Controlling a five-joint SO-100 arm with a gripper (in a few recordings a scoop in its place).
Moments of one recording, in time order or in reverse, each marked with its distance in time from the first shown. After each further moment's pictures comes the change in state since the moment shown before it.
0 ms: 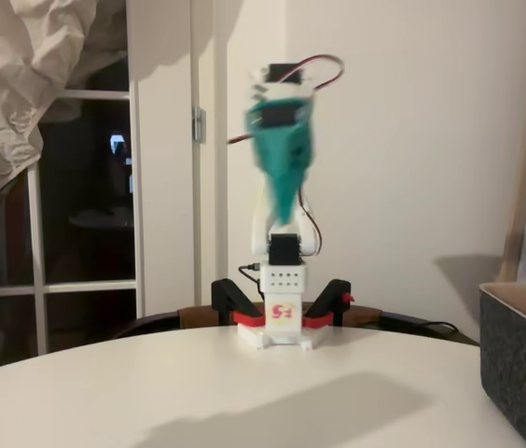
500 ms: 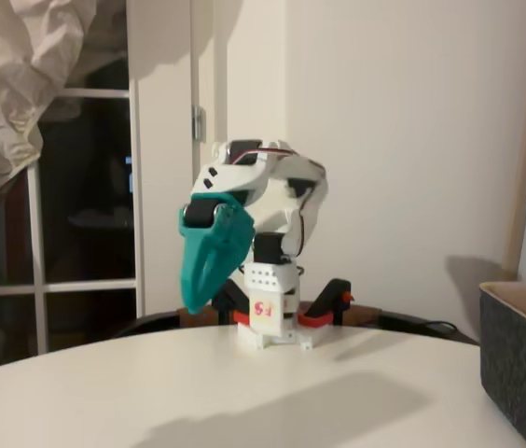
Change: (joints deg) arm 22.8 17.1 36.9 -19.6 2.2
